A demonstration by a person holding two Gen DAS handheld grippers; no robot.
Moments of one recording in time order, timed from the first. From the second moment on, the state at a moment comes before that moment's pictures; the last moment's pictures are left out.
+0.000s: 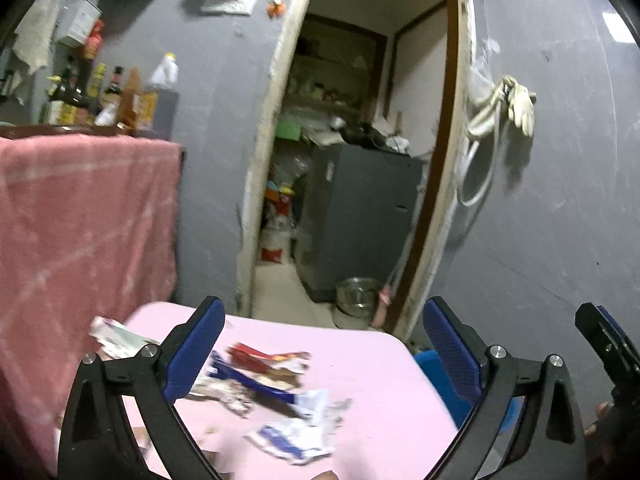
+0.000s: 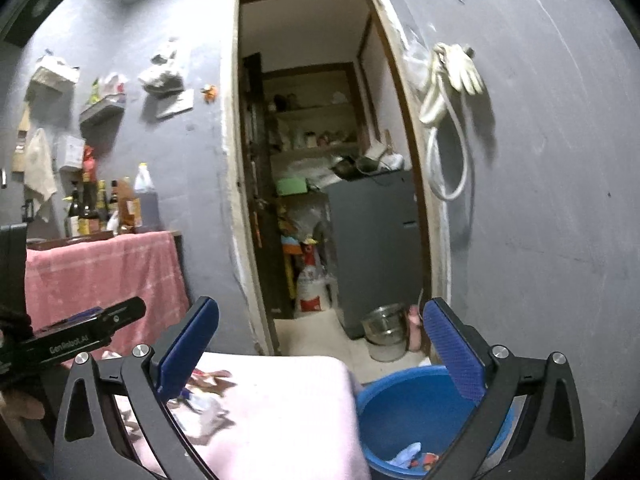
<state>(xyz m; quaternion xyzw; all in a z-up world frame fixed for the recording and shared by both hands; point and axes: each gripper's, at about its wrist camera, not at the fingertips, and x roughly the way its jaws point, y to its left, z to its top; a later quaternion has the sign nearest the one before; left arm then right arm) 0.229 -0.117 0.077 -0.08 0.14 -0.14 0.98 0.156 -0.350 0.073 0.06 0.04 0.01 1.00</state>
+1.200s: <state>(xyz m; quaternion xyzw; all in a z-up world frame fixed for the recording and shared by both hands) 0.239 0.016 -0.001 -0.07 0.25 -0.05 0.97 0.215 -0.227 0.007 0.03 0.19 0.08 0.98</state>
